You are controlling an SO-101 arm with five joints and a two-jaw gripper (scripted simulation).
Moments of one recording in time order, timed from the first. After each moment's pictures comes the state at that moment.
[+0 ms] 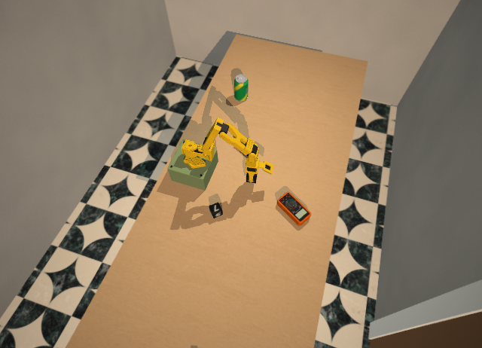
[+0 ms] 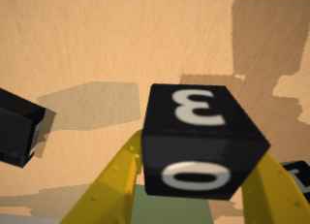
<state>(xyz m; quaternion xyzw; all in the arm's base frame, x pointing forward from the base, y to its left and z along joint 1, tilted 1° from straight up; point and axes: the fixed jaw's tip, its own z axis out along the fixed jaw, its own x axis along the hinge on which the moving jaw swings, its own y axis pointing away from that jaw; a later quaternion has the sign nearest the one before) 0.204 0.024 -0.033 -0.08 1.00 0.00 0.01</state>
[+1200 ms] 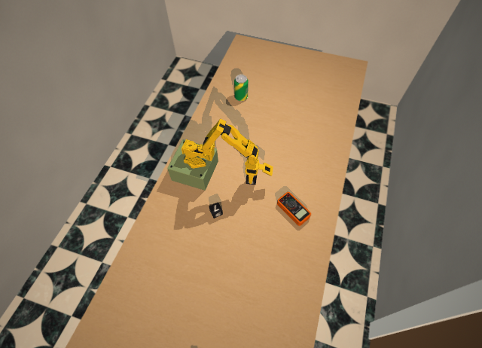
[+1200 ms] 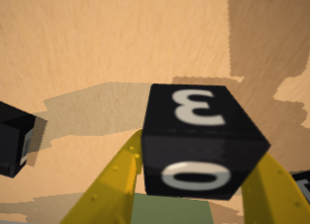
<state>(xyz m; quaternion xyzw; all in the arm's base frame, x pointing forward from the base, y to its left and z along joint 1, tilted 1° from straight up) 0.204 0.024 -0.046 -0.08 1.00 0.00 0.01</state>
